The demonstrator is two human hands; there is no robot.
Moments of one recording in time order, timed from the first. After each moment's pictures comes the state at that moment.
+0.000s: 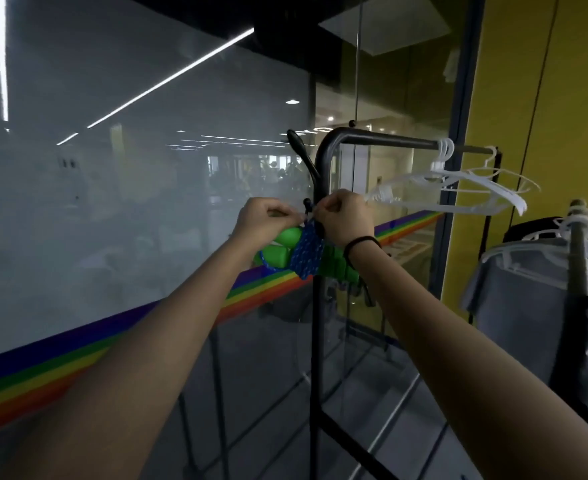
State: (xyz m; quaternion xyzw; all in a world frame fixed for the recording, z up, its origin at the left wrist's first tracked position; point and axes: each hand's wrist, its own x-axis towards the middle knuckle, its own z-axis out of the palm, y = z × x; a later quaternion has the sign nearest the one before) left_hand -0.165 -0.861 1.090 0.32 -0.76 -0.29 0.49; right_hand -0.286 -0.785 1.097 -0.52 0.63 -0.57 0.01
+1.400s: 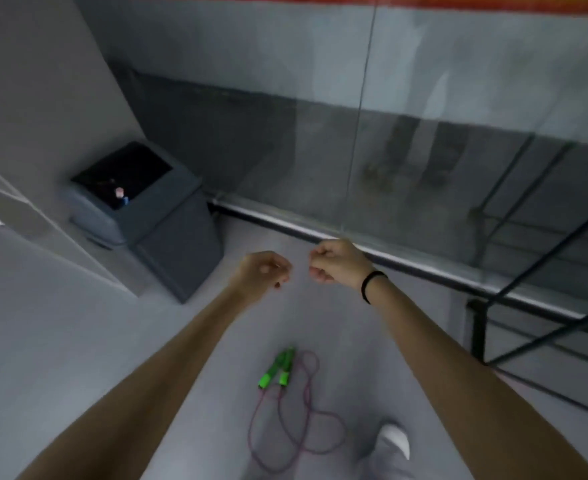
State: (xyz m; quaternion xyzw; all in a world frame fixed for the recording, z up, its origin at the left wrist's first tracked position) left_hand 0.046 -0.008 0.714 0.79 -0.28 -0.28 0.47; right_hand -0.055 -0.146 0.730 -0.74 0.30 -0.01 0.60
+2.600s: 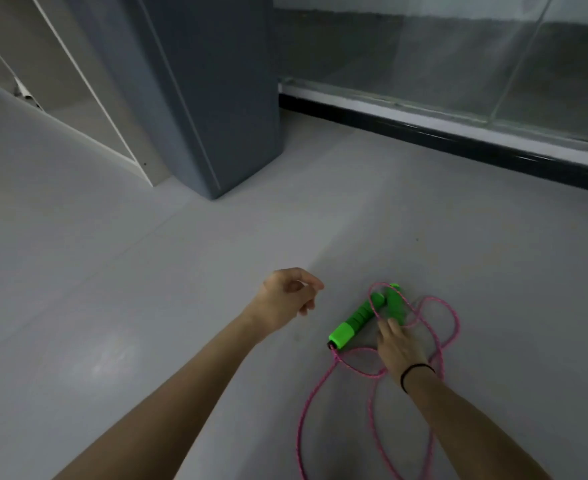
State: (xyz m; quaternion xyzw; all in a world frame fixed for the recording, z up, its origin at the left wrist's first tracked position) left_hand 0.137 0.141 0.048 0.79 -0.19 -0.31 0.50; right_hand 0.026 -0.049 -0.151 -0.98 0.17 0.13 -0.03
